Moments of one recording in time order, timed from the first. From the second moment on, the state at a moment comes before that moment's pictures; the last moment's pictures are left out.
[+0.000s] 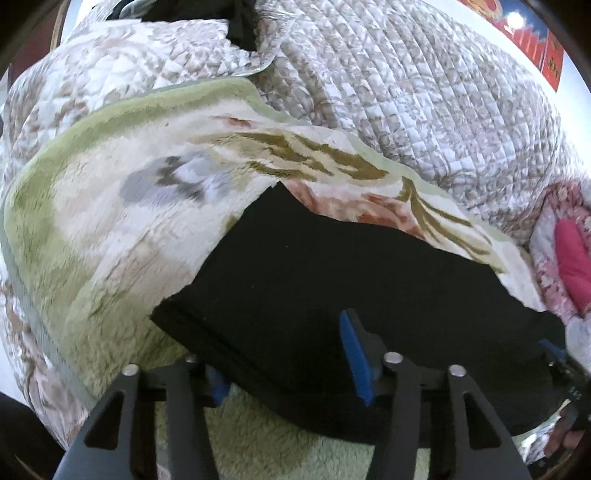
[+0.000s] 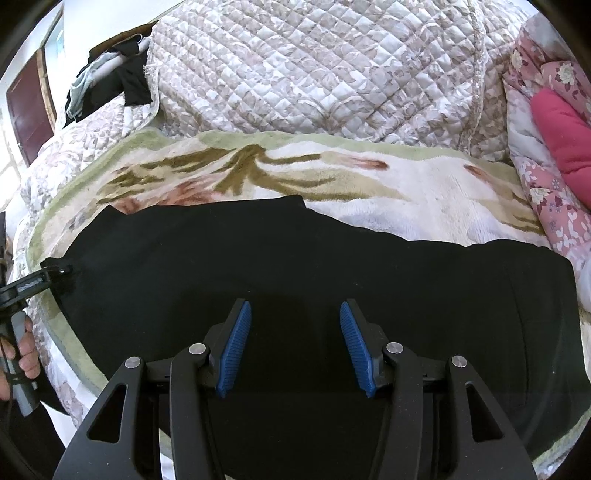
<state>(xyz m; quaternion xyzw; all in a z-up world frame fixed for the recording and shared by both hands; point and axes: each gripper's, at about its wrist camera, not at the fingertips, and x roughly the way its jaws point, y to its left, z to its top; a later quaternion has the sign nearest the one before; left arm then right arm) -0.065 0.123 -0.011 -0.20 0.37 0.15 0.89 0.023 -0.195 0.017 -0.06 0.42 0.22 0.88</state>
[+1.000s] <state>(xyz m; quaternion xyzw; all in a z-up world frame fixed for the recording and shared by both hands) -0.025 0.066 0.053 -0.13 0.34 0.01 0.93 0.033 -0.233 0.028 0.05 0.43 0.19 0.88</state>
